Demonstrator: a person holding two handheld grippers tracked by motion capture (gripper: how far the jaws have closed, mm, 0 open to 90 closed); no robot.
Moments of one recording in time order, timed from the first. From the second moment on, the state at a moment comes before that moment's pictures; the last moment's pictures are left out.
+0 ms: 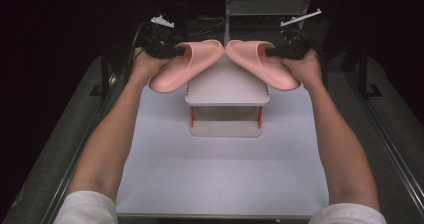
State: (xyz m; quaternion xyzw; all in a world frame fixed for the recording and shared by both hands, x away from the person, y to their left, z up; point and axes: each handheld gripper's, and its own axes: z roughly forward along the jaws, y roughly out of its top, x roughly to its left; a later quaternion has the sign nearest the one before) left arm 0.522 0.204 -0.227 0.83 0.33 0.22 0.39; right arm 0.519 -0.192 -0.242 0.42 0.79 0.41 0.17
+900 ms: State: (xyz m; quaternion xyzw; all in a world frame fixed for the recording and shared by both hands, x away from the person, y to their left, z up) left arm 0.524 0.182 -0.235 0.82 0.37 0.20 0.40; right arm 0.520 -0.172 -0.248 0.44 0.79 0.40 0.17
